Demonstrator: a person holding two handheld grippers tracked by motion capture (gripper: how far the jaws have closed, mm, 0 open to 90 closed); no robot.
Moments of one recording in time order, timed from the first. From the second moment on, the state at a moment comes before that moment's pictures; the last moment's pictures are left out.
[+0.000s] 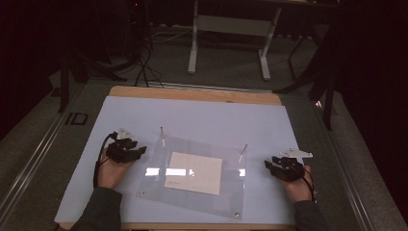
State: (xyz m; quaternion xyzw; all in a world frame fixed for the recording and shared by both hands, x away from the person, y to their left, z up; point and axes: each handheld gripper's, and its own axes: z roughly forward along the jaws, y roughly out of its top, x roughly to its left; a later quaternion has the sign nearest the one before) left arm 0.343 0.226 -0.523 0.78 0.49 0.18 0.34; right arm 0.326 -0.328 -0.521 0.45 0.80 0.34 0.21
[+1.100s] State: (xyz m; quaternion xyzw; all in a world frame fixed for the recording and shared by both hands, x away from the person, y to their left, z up) left arm 0.368 0.203 -0.500 0.82 0.42 0.16 0.35; right arm 0.335 -0.288 -0.503 0.39 0.82 0.37 0.18
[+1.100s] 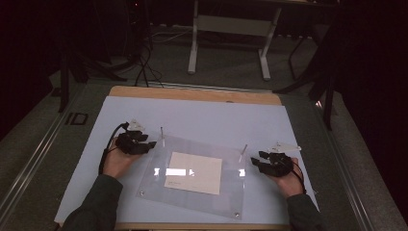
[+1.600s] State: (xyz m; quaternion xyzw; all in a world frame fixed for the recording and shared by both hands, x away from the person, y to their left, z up) left arm 0.376 0.201 -0.498 0.82 0.41 0.16 0.35; right arm 0.344 -0.272 -0.509 0.38 0.82 0.39 0.17
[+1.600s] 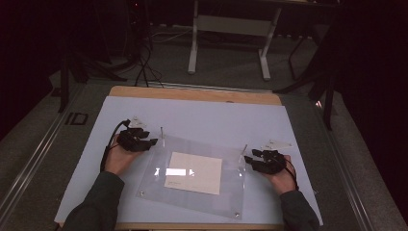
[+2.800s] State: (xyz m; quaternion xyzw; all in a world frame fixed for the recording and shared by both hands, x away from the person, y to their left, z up) left arm 0.390 0.187 -0.507 0.83 0.40 0.16 0.35; right arm 0.363 -0.254 -0.526 0.40 0.81 0.40 0.17
